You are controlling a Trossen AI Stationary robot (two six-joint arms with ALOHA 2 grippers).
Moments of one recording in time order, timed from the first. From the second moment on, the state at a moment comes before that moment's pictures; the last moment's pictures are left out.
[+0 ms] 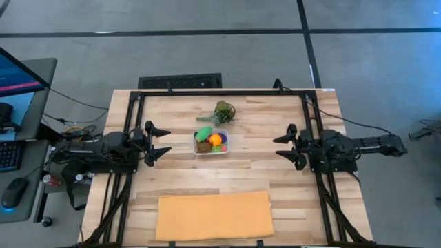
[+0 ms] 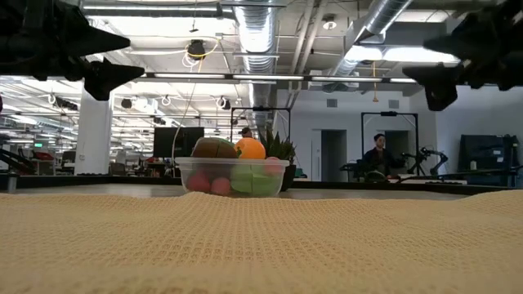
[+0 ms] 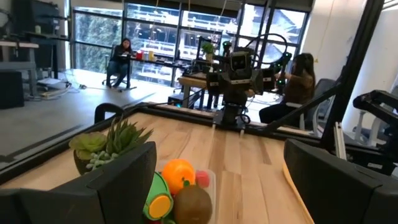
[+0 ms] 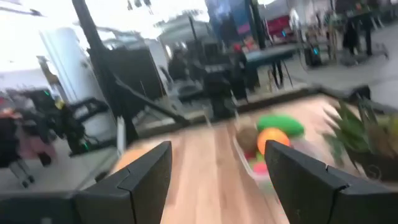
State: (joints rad) left arm -0.02 0.00 0.01 0.11 -0.17 -0.15; right arm 0.04 0.15 0.01 0.21 -0.02 0.23
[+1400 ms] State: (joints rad) left arm -0.02 0.06 0.01 0.04 -0.04 -0.11; right arm 0.04 0.14 0.01 0.03 0.11 0.05
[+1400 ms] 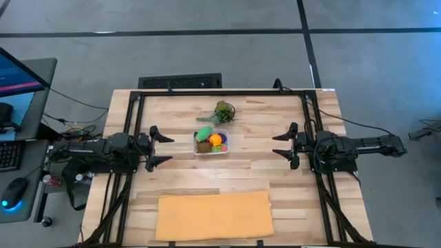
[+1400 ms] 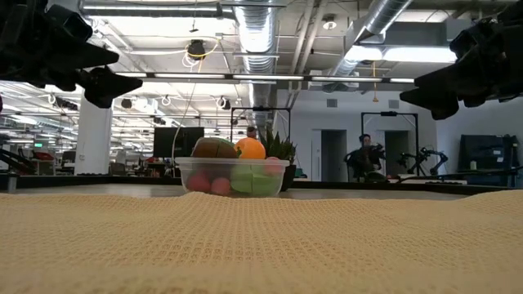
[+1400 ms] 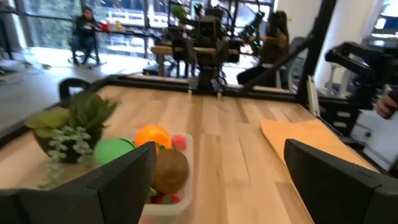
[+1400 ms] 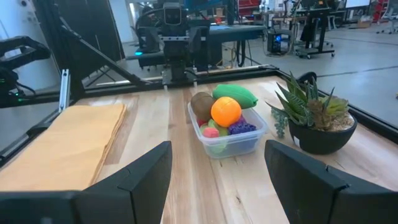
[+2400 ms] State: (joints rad) left arm -0.02 0.01 0.01 0.06 0.03 -0.05; right arm 0.04 0.14 0.00 0.03 0.10 0.05
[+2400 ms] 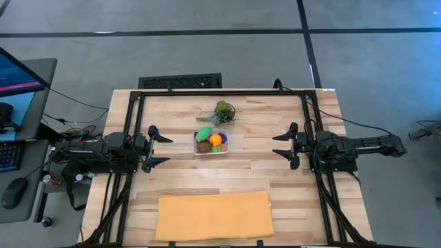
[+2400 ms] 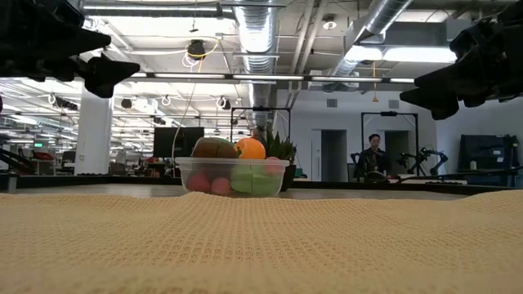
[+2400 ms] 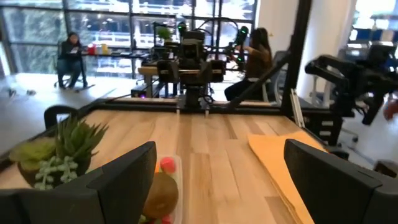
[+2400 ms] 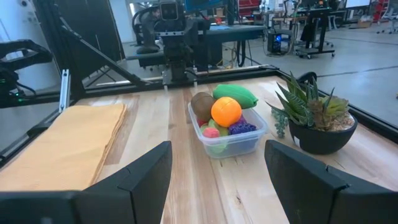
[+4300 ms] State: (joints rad) left arm -0.02 0.01 0.01 0.03 0.01 -0.12; right arm 0.04 0.14 0.00 0.03 0.11 0.05
